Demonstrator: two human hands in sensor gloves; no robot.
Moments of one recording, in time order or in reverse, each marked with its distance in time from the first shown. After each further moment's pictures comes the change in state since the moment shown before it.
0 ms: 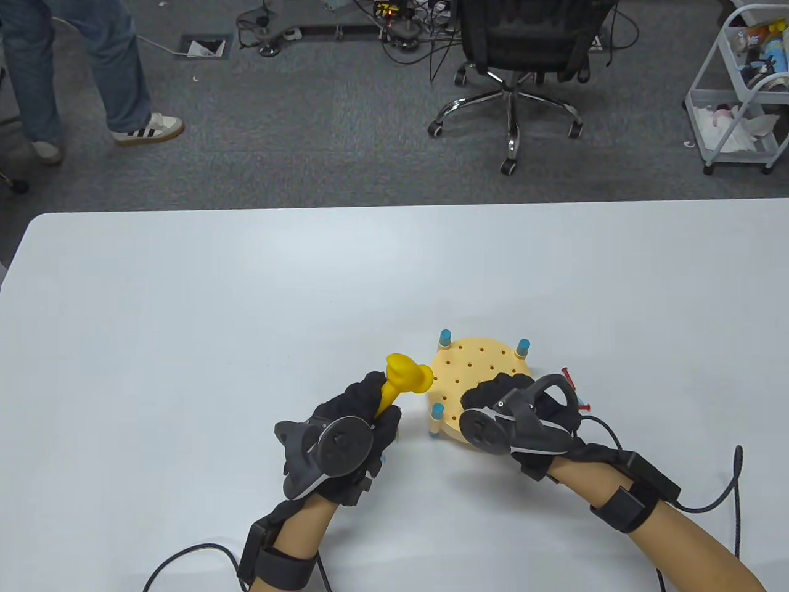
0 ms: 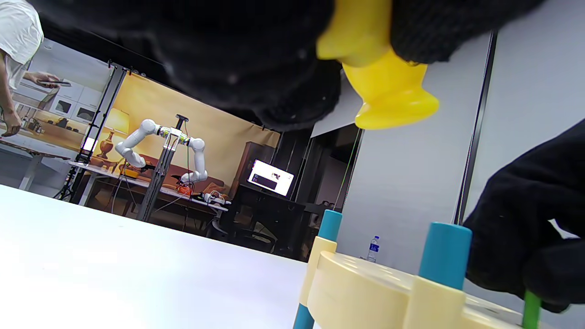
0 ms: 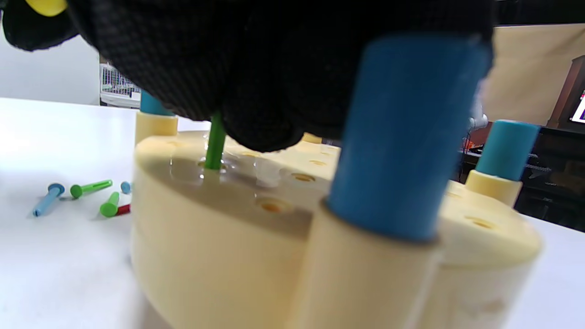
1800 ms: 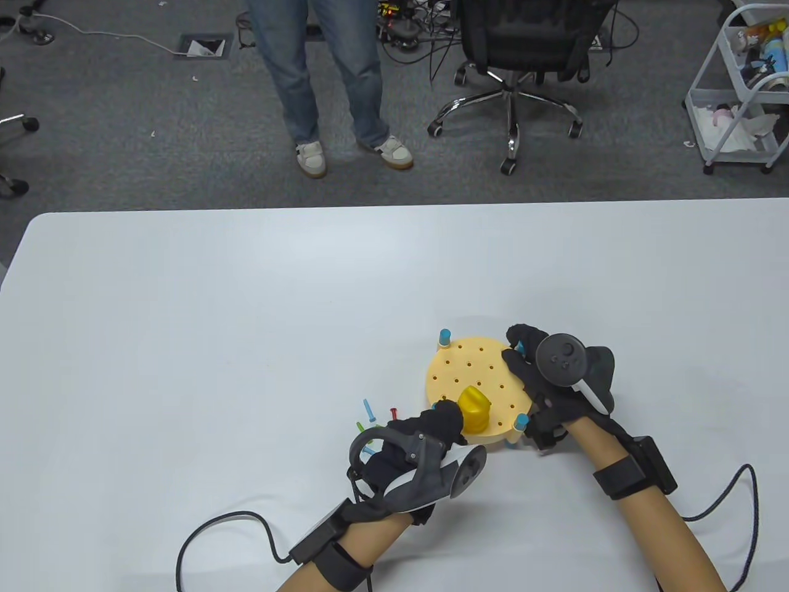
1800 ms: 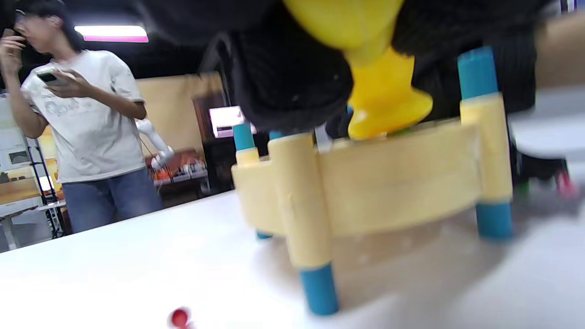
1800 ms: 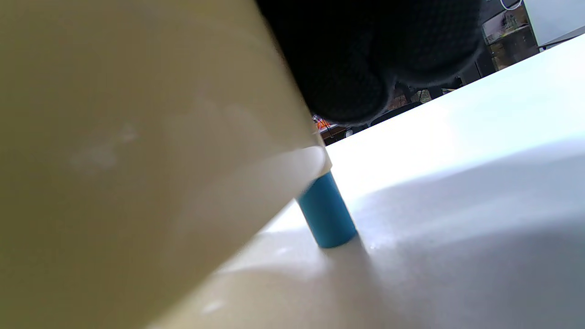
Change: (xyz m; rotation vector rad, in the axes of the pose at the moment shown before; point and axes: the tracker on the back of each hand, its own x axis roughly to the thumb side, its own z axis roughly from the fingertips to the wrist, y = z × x) left_hand 0.114 -0.049 -0.009 -0.280 -0.202 -0.576; right_hand -0.115 0.079 -0.005 -0.150 0.538 -0.552
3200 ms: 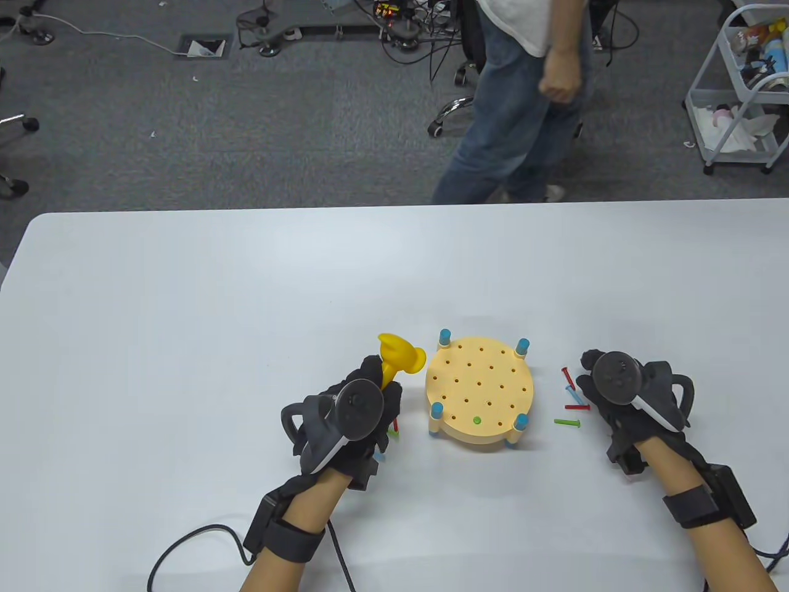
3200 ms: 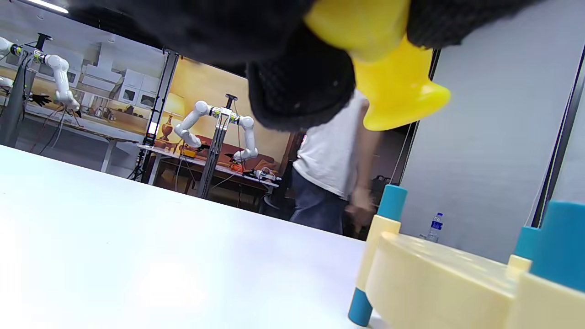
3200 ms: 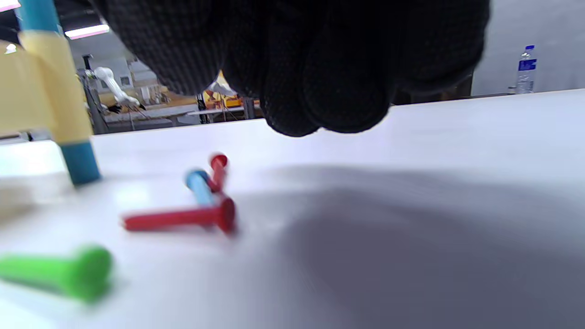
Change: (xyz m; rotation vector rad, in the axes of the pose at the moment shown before) left_hand -0.121 -0.021 0.008 0.127 0.368 0.526; right_hand -0.080 -0.037 0.031 0.107 0.098 0.366
